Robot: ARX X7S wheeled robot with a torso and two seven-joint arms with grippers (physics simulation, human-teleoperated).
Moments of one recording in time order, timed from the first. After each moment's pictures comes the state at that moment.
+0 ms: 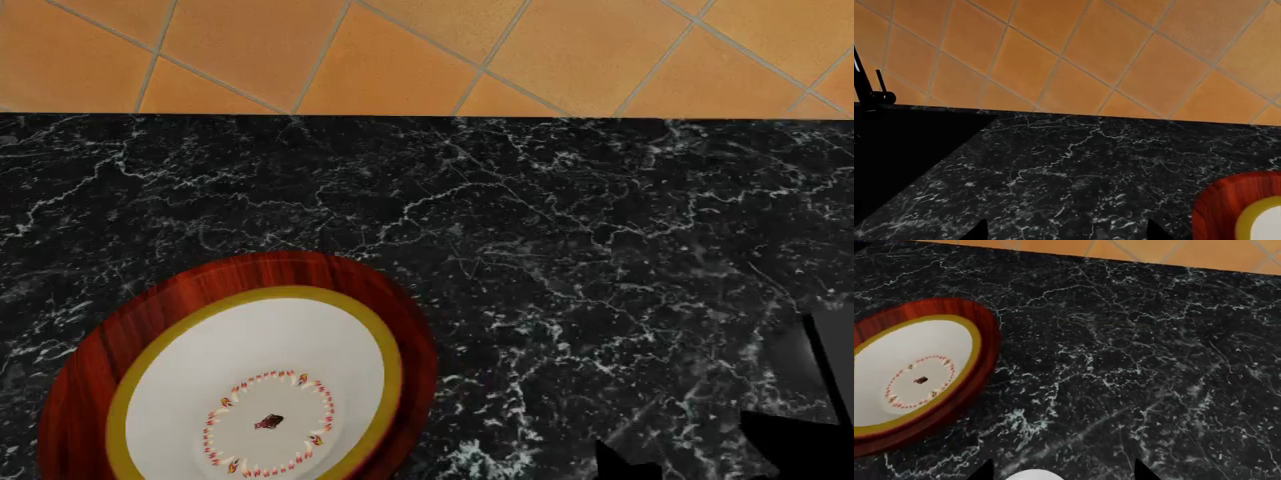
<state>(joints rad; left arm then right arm) -0.09 -0.48 -0.62 0.92 -0.88 -1.19 -0.34 0.68 1.03 0.06 -0.53 2.35 1.25 1.12</state>
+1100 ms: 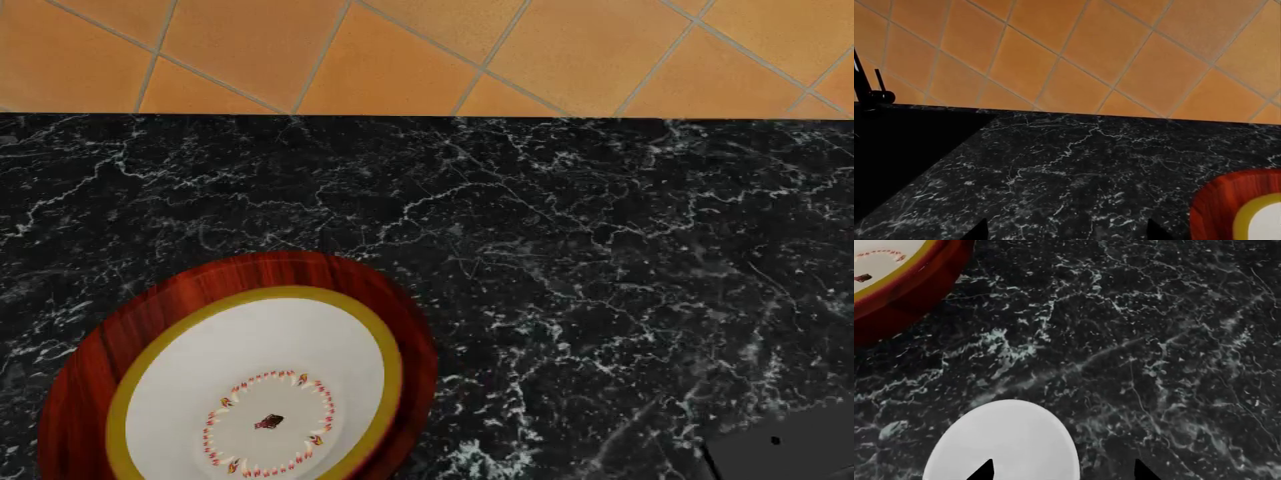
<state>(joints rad) -0.07 -0.50 -0.61 0.92 -0.91 -1.16 -0.37 0.44 0.91 0.11 -0.53 2.07 1.45 0.98</state>
